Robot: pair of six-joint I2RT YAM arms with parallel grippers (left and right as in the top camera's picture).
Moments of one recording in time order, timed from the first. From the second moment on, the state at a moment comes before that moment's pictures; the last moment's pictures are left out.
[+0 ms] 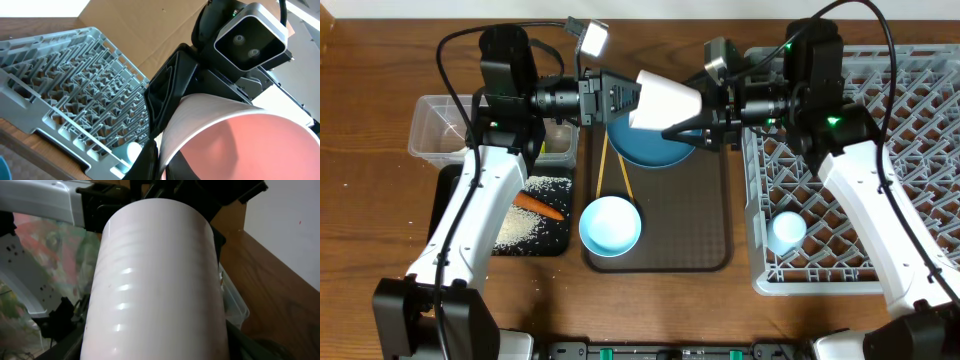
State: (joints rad) left arm -0.13 1.57 1.24 0.16 1.38 -0.65; right arm 0.28 1.57 1.41 -0.32 -1.25 -0.26
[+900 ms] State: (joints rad) left arm -0.03 1.57 1.22 0.15 1.34 -0.64; right arm 0.27 1.57 1.41 -0.35 -1.22 -0.21
